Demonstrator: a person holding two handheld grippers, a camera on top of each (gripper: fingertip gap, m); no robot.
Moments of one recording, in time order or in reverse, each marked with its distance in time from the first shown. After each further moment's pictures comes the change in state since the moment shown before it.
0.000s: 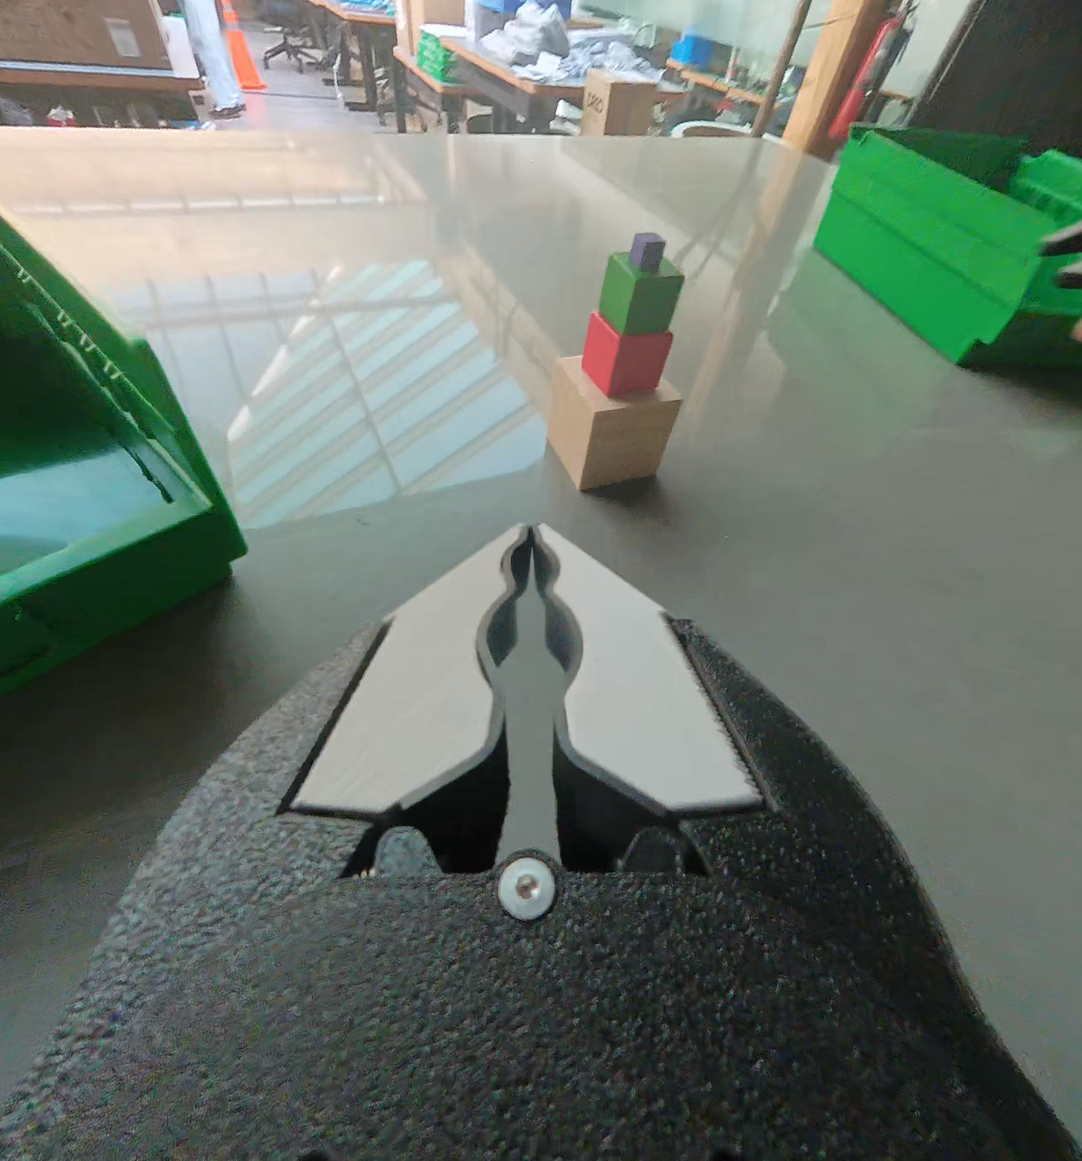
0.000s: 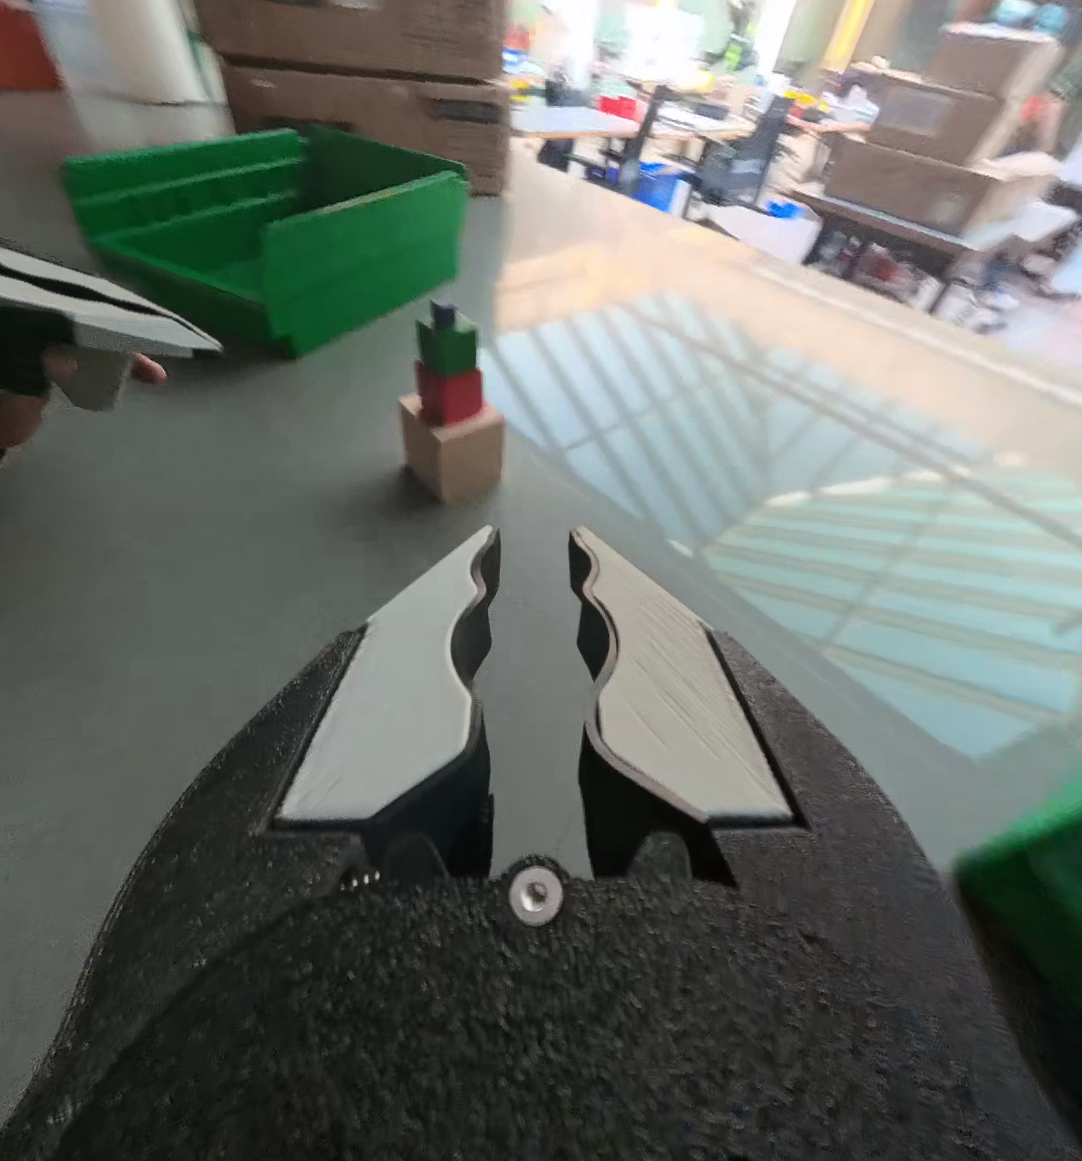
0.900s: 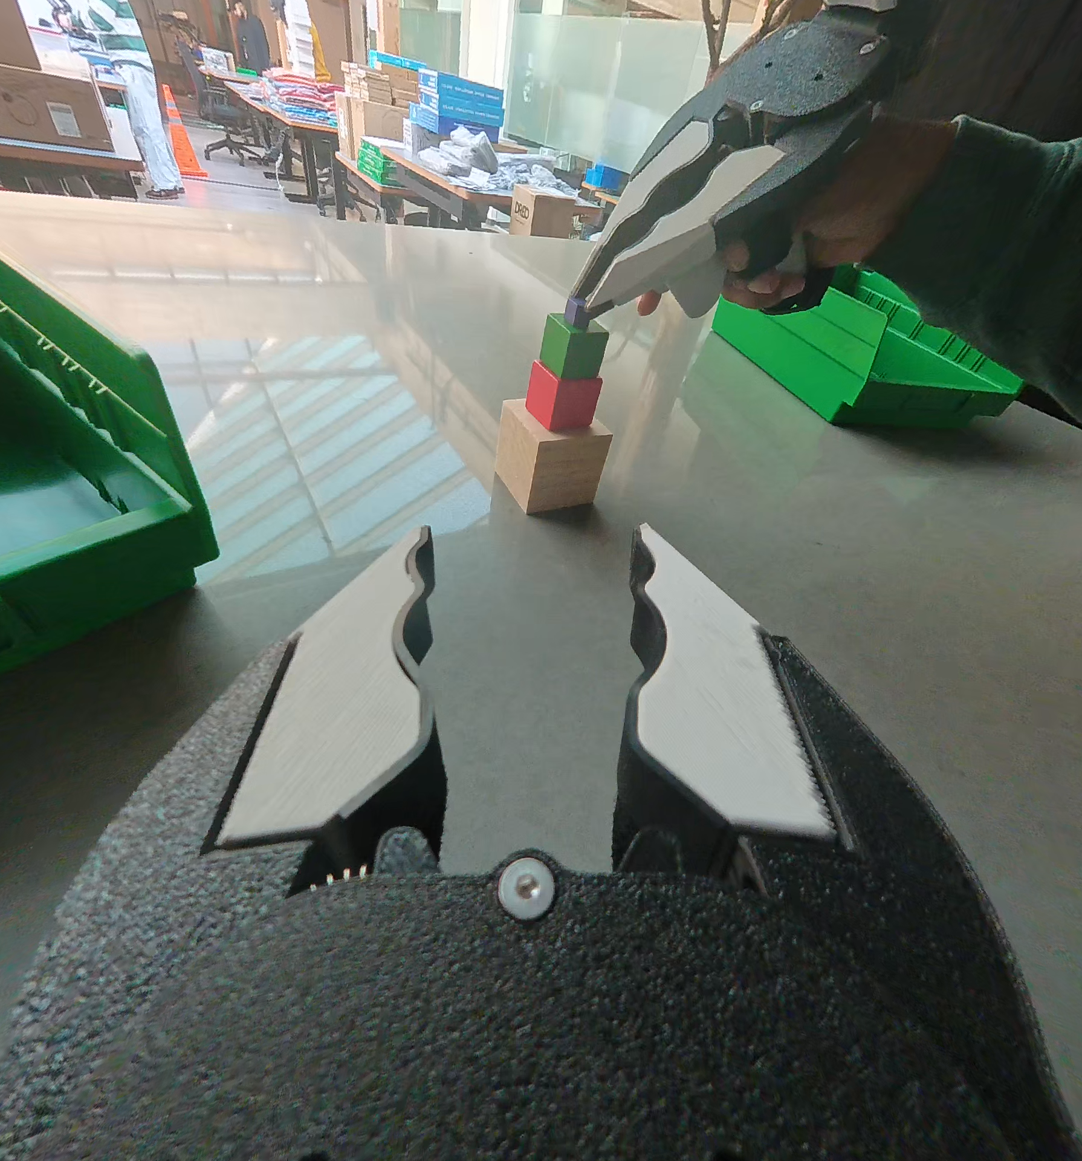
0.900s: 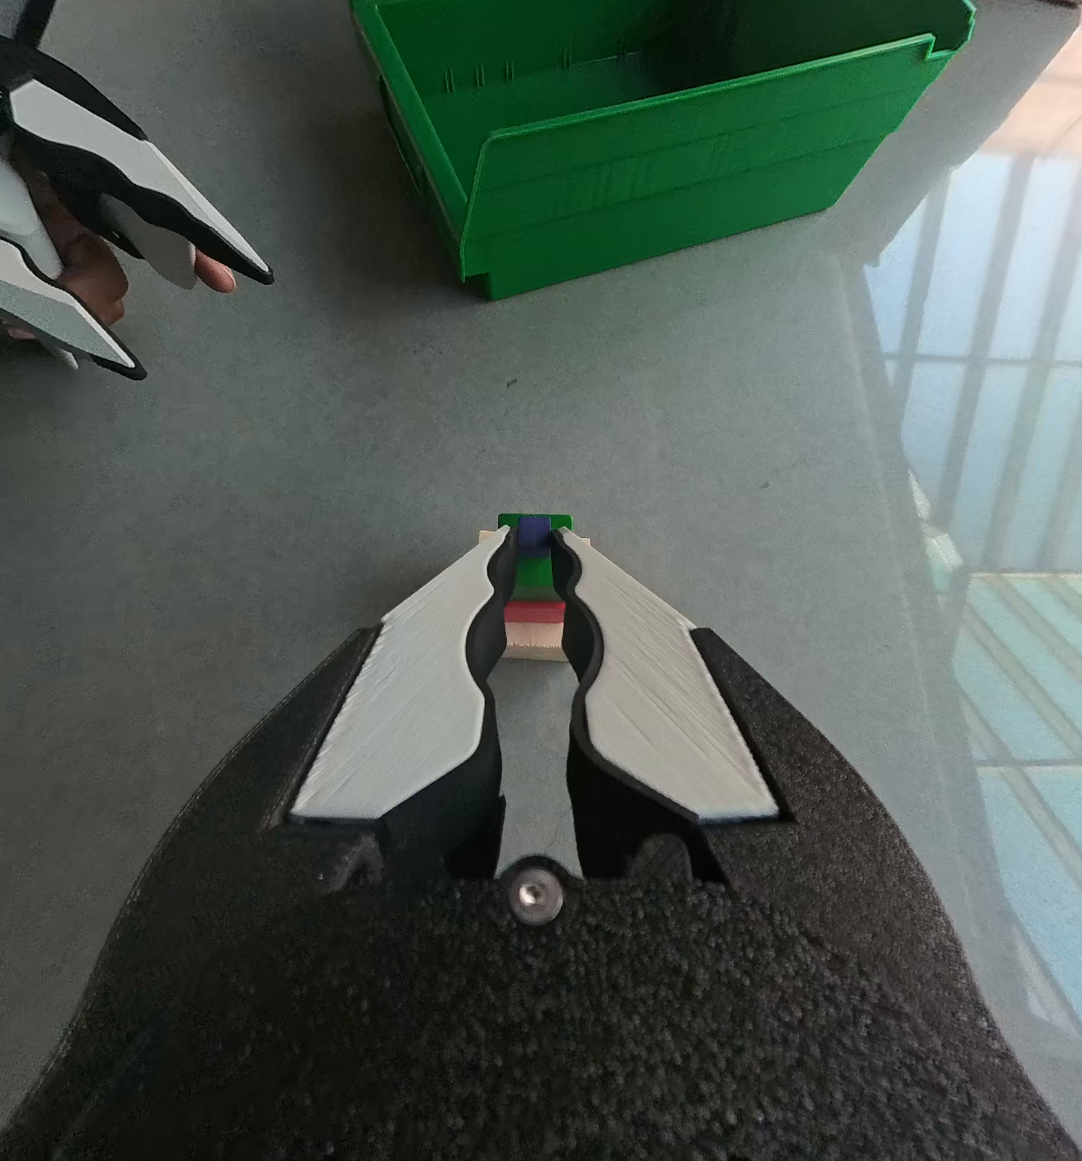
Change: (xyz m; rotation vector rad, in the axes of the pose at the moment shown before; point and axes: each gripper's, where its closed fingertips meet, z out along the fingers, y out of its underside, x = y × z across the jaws) left arm 0.011 -0.007 -0.030 0.134 0.122 -0.046; right arm -0.057 -0.050 0.169 -0.344 -0.659 -0.329
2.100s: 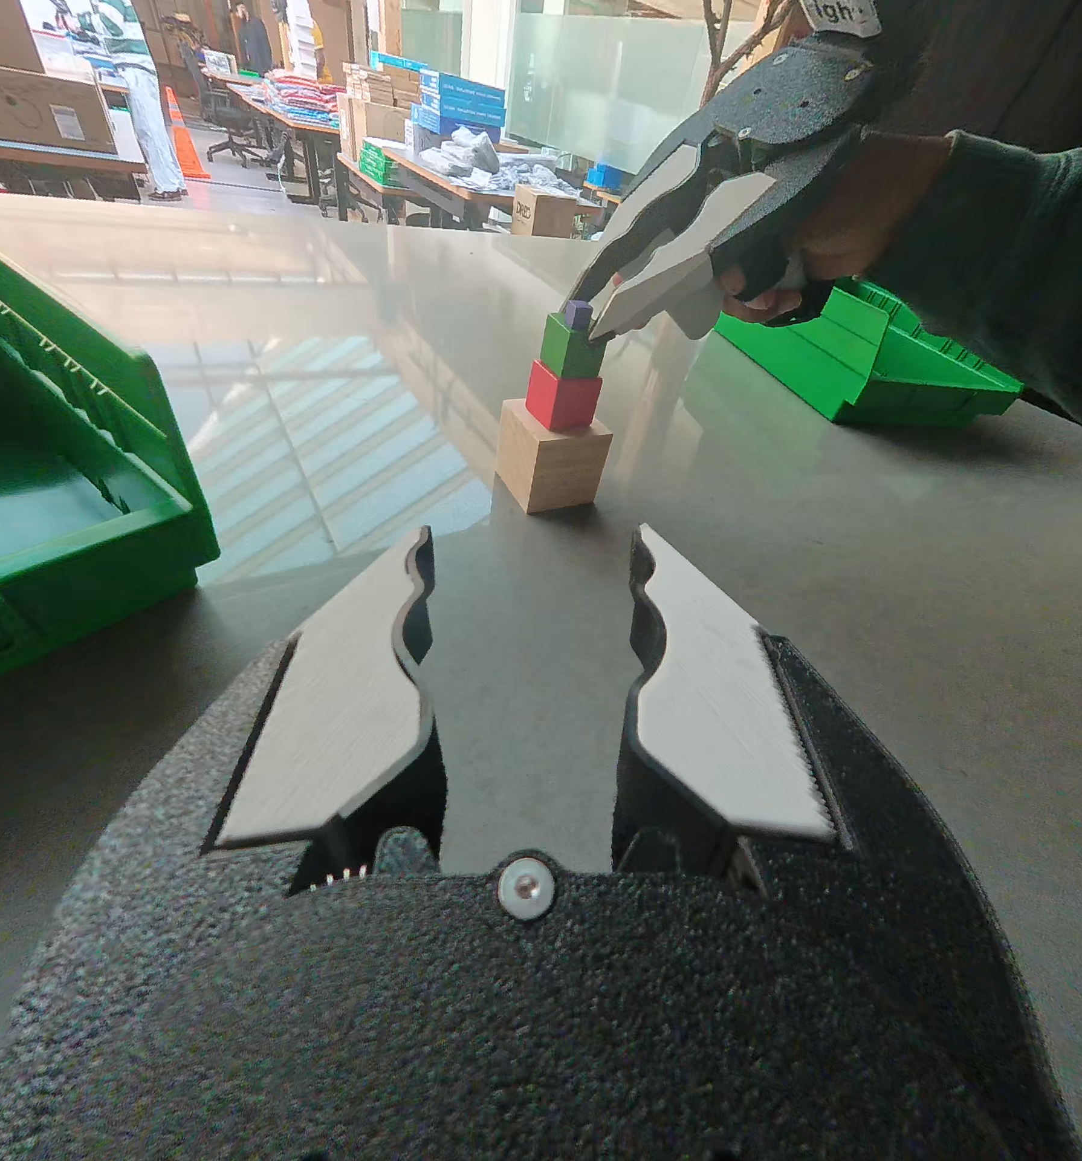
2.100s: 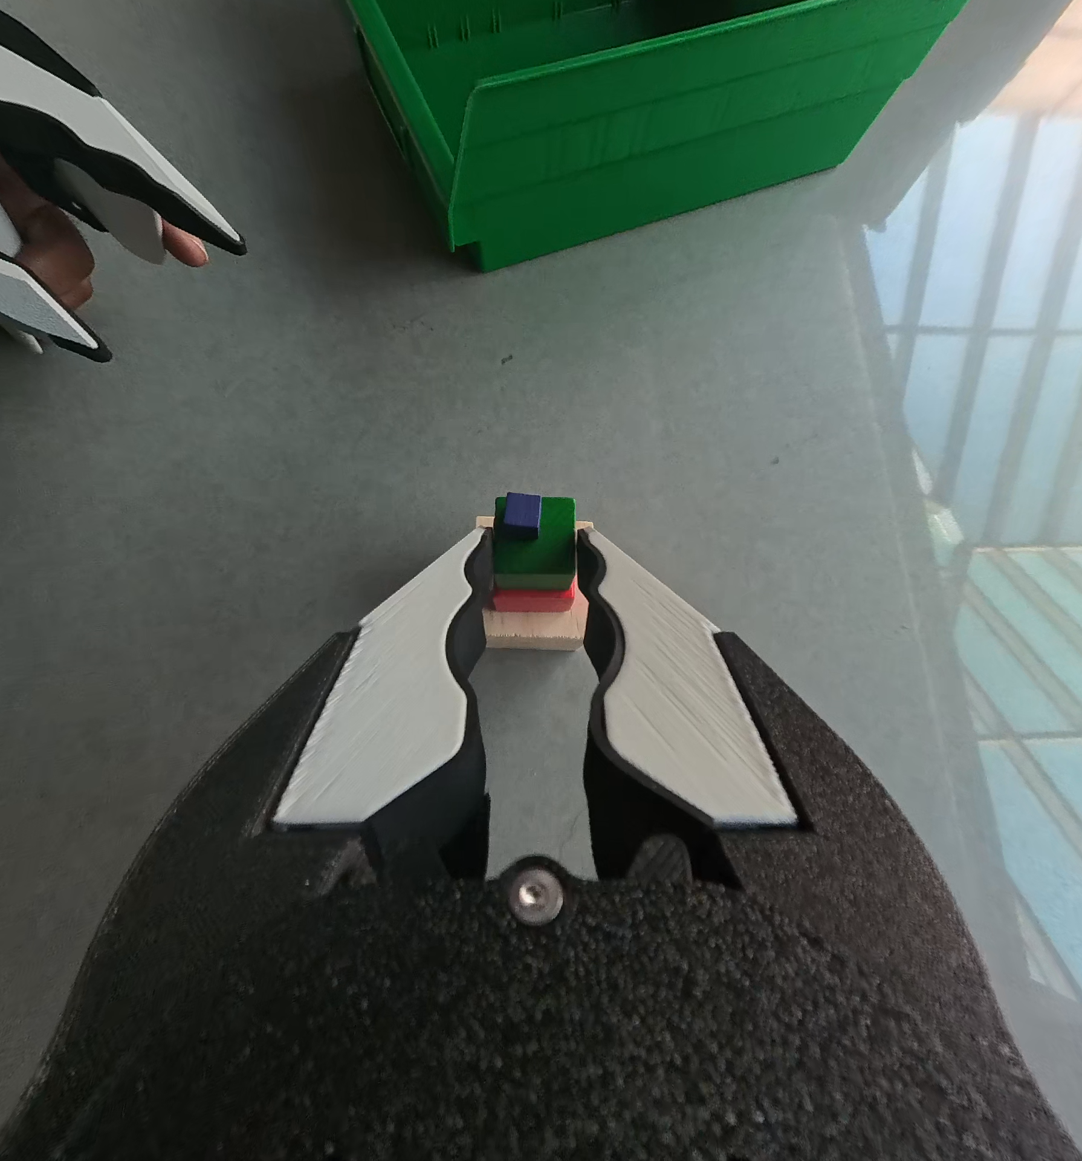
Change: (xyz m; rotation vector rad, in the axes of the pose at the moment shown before) left arm 0.000 0.000 0.000 0.000 -0.003 0.003; right arm 0.000 0.009 0.008 -0.031 0.011 0.019
